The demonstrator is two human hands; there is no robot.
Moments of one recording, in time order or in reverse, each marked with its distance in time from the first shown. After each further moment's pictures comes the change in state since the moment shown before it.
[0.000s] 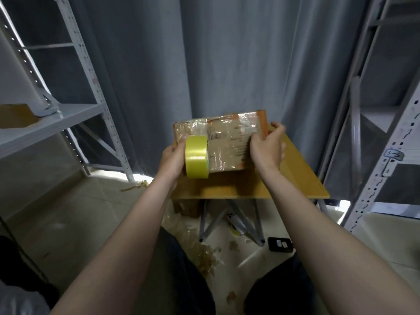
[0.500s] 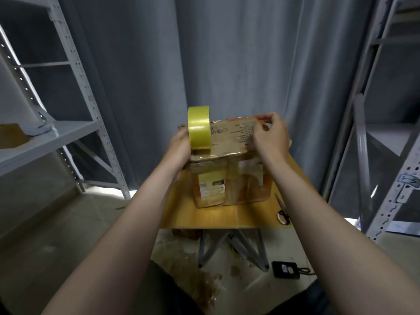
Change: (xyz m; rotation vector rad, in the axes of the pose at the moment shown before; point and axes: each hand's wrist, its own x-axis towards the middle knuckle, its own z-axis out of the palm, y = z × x) left_hand 0.065 0.068 0.033 0.027 -0.113 0.191; right_hand 0.081 -0.047 0.012 -0.061 0.011 -0.171
